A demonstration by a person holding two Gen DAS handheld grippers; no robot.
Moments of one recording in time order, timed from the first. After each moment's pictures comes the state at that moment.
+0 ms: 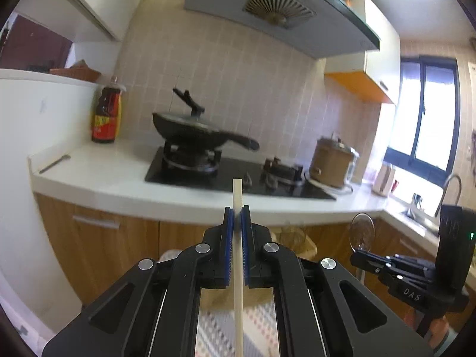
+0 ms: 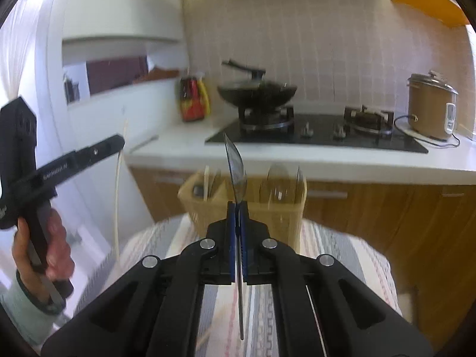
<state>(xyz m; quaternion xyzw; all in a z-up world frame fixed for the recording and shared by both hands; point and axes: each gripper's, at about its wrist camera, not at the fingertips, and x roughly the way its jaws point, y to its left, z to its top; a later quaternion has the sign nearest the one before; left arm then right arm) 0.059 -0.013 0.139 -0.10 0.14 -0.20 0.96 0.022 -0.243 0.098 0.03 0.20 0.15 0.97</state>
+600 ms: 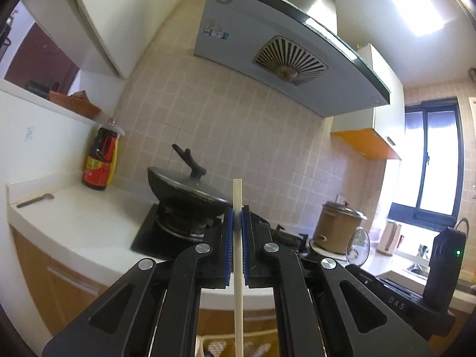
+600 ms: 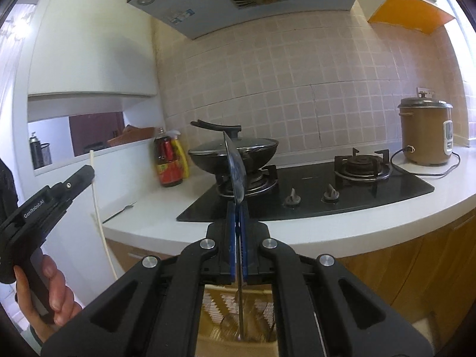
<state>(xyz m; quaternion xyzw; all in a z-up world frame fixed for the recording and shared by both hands) 0.137 -0.026 0.156 -0.15 0.00 -0.18 0.97 0.131 -0.264 0.137 0.08 0.09 0.11 0.99</state>
